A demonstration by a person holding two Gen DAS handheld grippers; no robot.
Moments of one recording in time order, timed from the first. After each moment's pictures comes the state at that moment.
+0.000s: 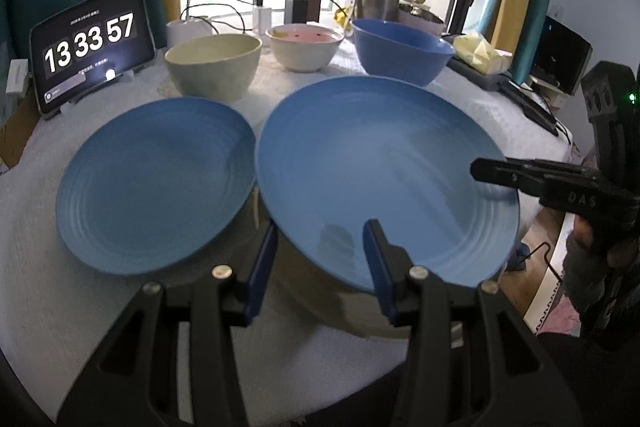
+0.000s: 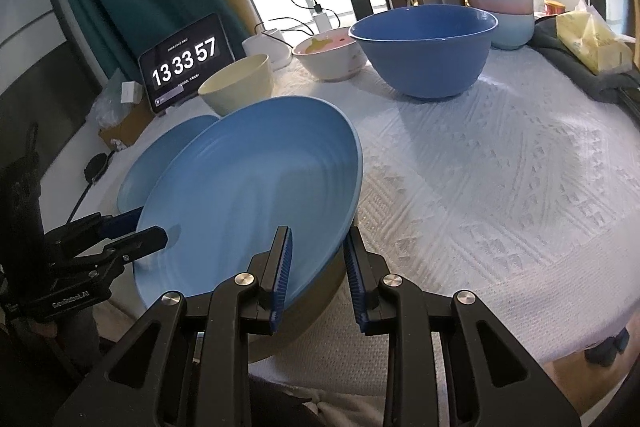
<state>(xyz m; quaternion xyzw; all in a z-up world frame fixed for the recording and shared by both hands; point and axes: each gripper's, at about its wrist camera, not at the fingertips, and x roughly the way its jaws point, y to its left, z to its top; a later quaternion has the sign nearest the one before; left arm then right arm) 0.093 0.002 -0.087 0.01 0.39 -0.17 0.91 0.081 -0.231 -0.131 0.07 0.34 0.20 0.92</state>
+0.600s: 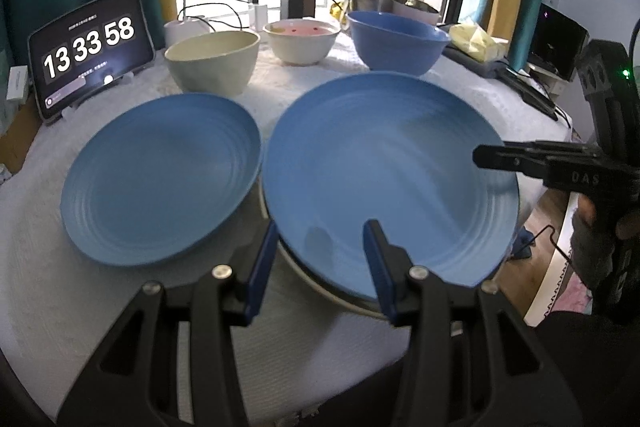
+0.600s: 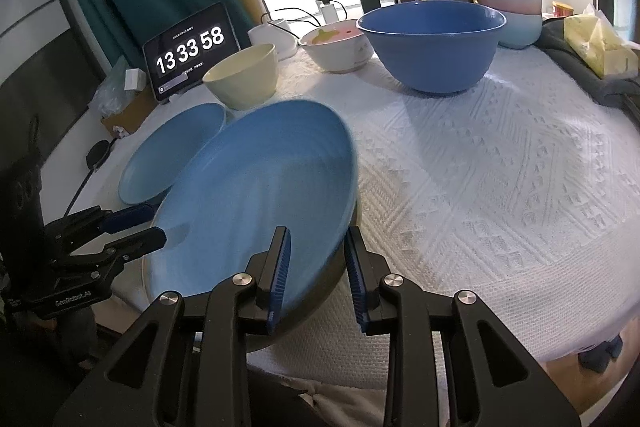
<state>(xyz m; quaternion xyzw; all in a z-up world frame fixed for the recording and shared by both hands) 0.087 0.005 -0.089 0.03 0.39 -0.17 0.90 0.082 -0.231 -0.131 0.05 0.35 0.21 0.91</state>
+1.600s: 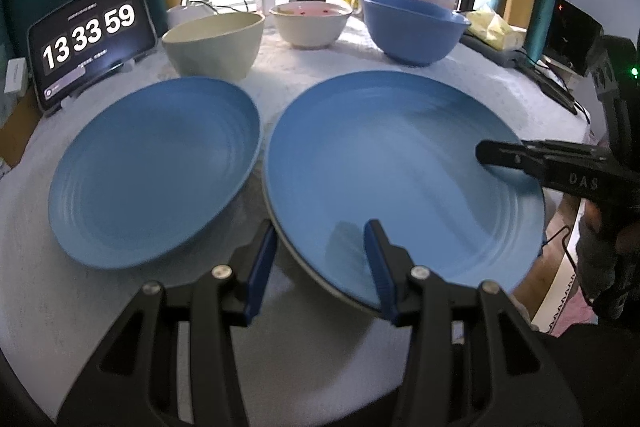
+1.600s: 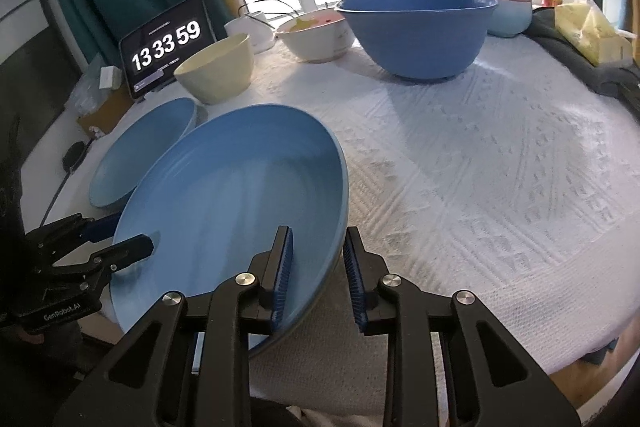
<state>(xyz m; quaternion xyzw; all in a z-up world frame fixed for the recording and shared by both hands) 0.105 -0.007 -0.109 0.04 0.40 -0.15 0.90 0.097 -0.228 -0.148 0.05 0.36 0.17 0.92</state>
